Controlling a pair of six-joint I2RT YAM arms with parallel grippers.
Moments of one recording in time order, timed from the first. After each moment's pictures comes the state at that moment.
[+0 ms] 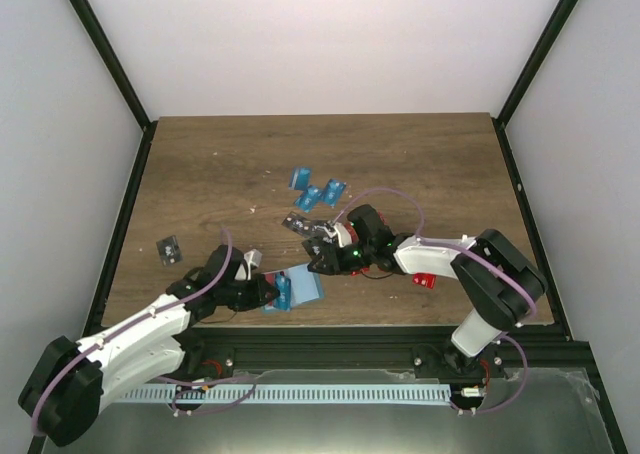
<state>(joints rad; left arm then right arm) -0.62 0.89 0.28 -0.25 0.43 -0.87 0.72 1.61 0.71 0.10 -0.69 0.62</state>
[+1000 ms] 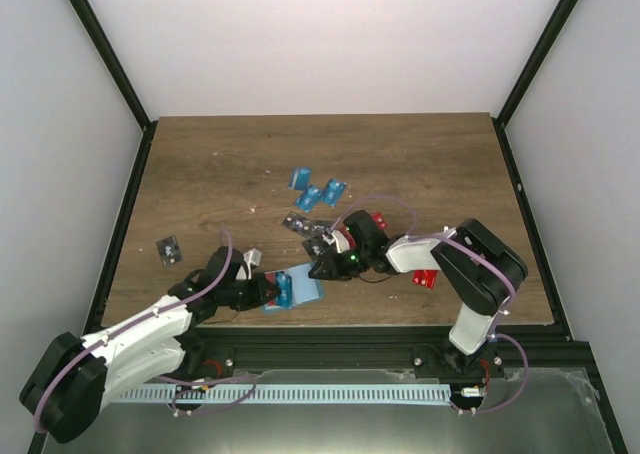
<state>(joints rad) -0.62 0.91 0.24 -0.15 0.42 -0.91 0.72 1.72 0.71 0.14 -0.71 0.63</state>
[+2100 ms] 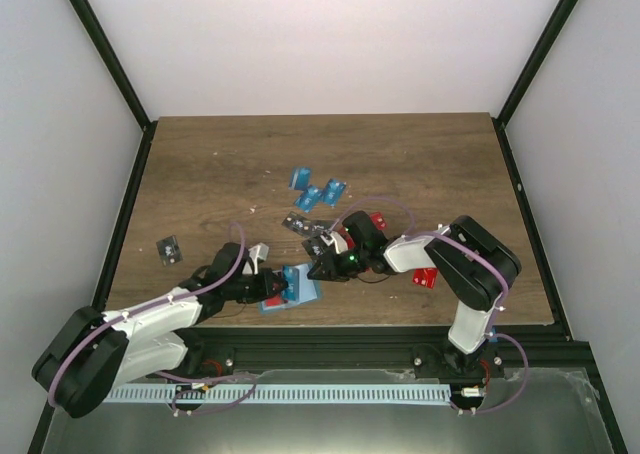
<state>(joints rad) -0.62 1.08 0.24 0.07 0.43 -0.87 0.72 1.77 0.71 0.19 -0.74 0.63</state>
